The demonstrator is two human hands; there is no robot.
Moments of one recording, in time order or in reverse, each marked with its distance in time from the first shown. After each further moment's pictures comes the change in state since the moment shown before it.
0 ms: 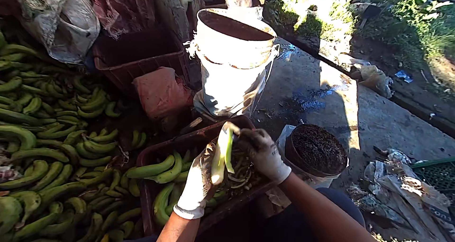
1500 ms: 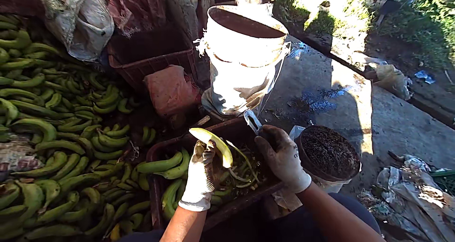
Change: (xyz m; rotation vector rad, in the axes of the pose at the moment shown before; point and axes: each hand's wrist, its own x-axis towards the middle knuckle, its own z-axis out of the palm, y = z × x) left_hand 0.017 -0.009 -0.008 -0.261 0.210 0.107; right_hand -0.007 -0.019 -0.017 0.071 0.096 0.139
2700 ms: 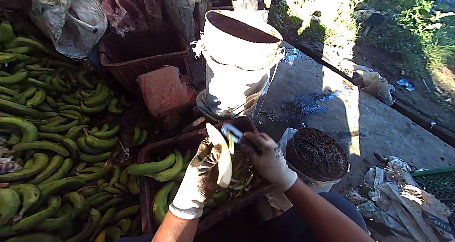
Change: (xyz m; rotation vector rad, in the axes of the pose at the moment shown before) left_hand -0.014 0.012 0.004 -0.068 -0.316 -0.104; right_hand 0.003 0.005 0.007 -0.122 -0.175 -0.178
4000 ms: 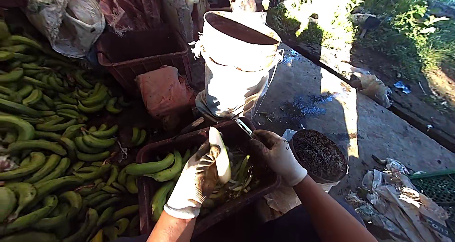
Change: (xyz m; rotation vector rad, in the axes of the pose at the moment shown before) left_hand -0.001 0.012 0.003 -0.008 0.089 -0.108; right_hand 0.010 0.019 -0.021 0.079 -0.098 0.246
